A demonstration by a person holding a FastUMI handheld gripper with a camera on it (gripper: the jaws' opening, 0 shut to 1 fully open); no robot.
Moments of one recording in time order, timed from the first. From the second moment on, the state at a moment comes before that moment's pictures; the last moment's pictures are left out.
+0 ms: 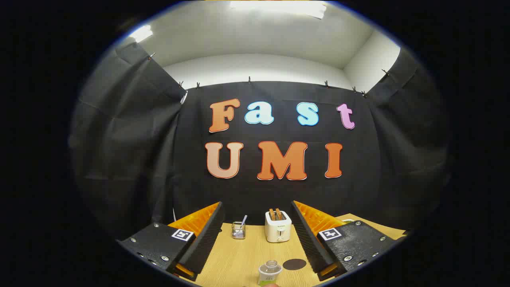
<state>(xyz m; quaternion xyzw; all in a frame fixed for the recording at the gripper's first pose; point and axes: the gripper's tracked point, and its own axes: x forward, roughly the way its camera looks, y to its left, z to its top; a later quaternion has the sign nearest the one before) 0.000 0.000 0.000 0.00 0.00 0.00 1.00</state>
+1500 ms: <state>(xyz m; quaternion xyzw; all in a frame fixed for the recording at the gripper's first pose) -0.009 -0.025 -0.038 -0.02 0.00 -0.02 1.00</state>
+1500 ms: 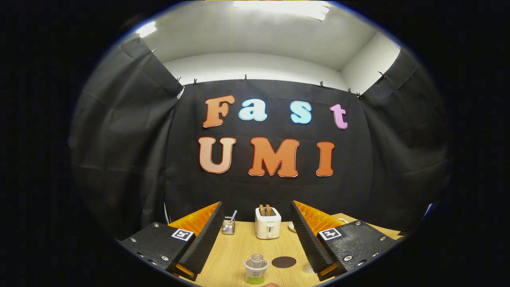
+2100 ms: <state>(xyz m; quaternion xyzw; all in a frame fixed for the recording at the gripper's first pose) -0.009 -0.040 -0.148 0.00 0.05 -0.05 1.00</state>
